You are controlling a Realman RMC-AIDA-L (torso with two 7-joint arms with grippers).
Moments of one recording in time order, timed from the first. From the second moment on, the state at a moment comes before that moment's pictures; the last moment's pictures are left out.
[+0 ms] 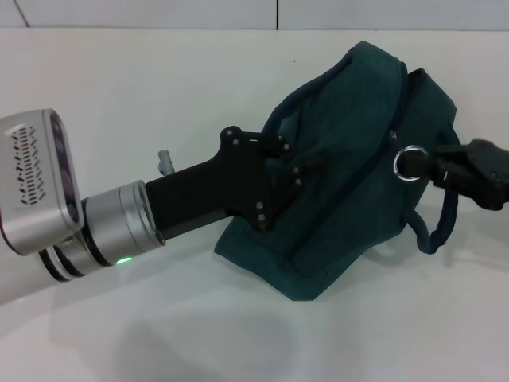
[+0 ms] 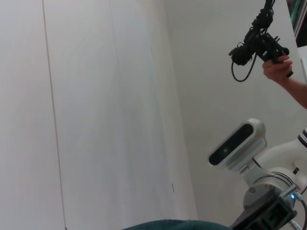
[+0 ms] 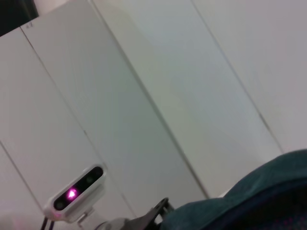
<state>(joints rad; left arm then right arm) -0.53 -2.09 1.50 0.24 0.91 1.60 -0.55 0.53 1.85 -1.38 -0.36 -1.13 -1.67 1.43</state>
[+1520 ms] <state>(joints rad) -0.51 -2.03 1.35 0.24 0.94 1.67 -0.73 0.33 1.98 -1.05 -0.48 -1.13 -1.65 1.04</state>
